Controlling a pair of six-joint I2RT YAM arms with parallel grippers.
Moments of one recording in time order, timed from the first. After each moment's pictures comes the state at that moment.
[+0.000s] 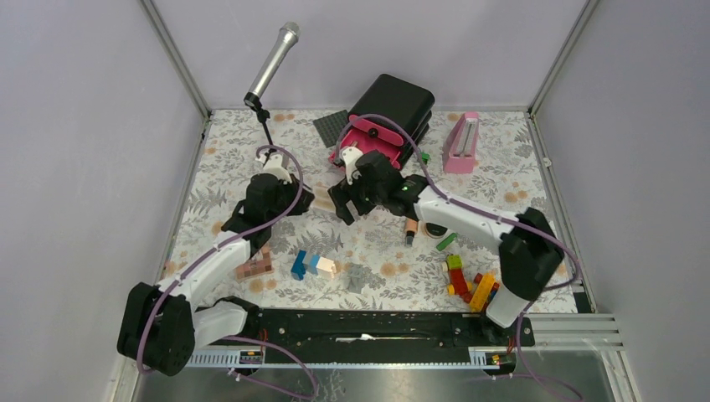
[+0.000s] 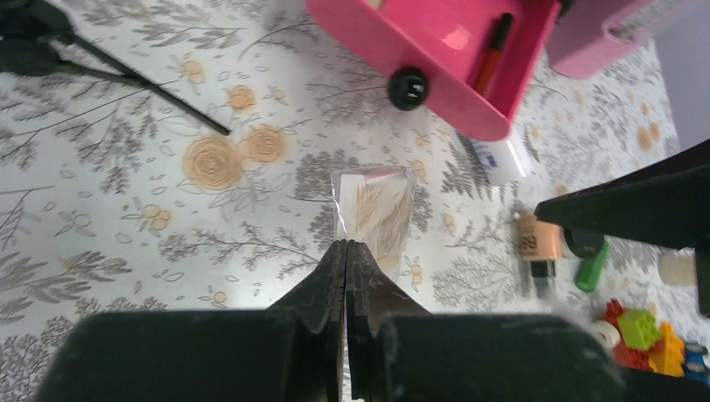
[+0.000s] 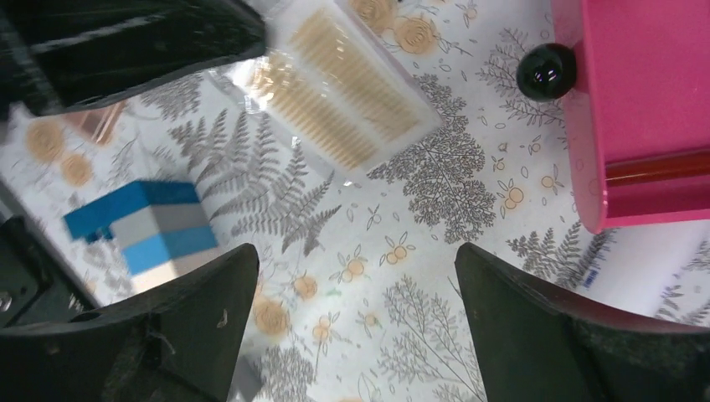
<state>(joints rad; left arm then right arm) -0.35 1.13 0.61 0.06 0.08 -0.50 0.84 1.72 1.29 -0.30 -0.06 0.12</state>
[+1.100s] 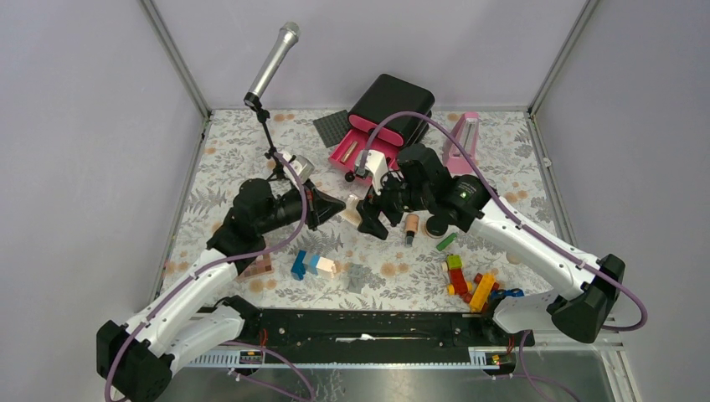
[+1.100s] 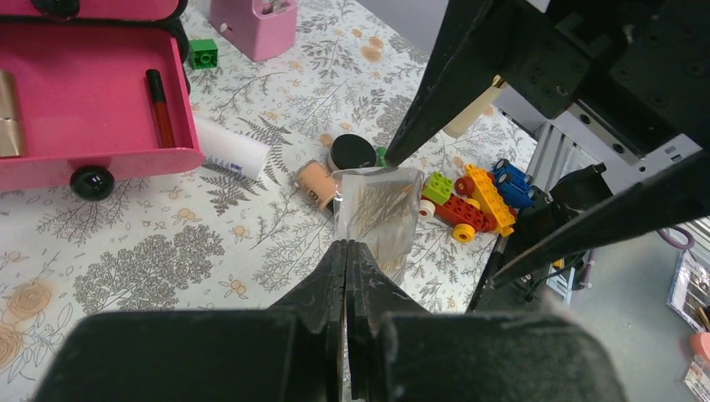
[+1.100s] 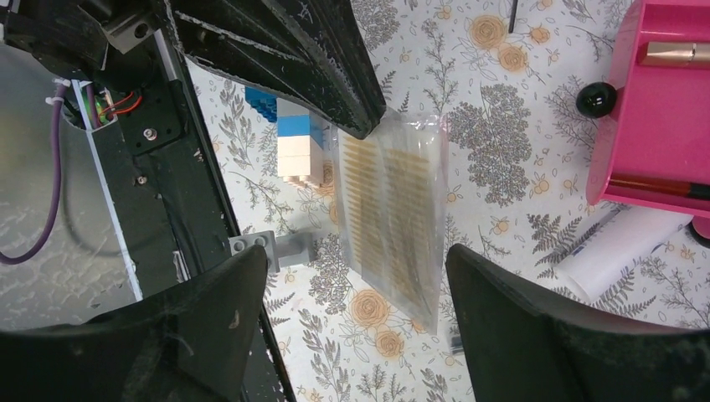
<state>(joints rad) -0.53 0.90 0.70 0.04 0.53 -0.29 0.84 1.32 1.33 -0.65 -0.34 -0.14</state>
